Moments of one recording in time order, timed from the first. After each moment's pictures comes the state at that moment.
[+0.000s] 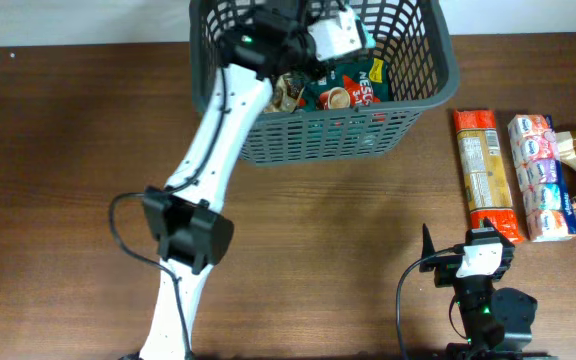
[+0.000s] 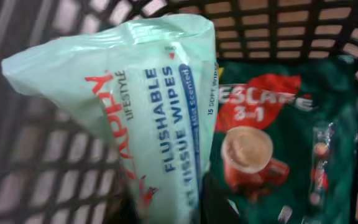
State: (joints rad) left arm -0.45 2.38 2.59 -0.97 0.24 0.88; right arm -0.08 0.01 0.09 -0.27 -0.12 -0.16
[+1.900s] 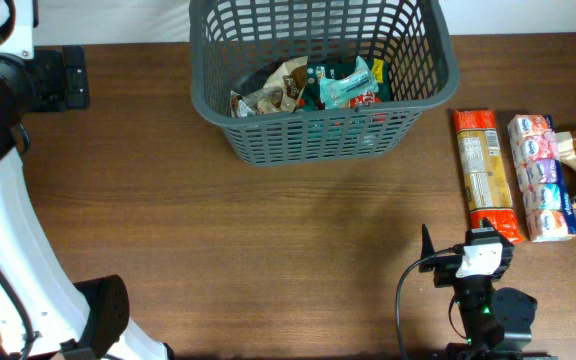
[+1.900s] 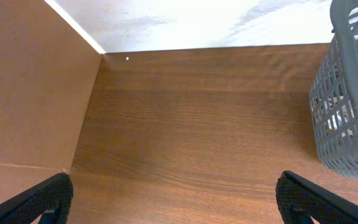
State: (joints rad) left arm 0.16 1.82 2.72 -1.64 -0.16 0.19; right arm -0.08 0.01 0.09 -0.27 -0.13 -0.15
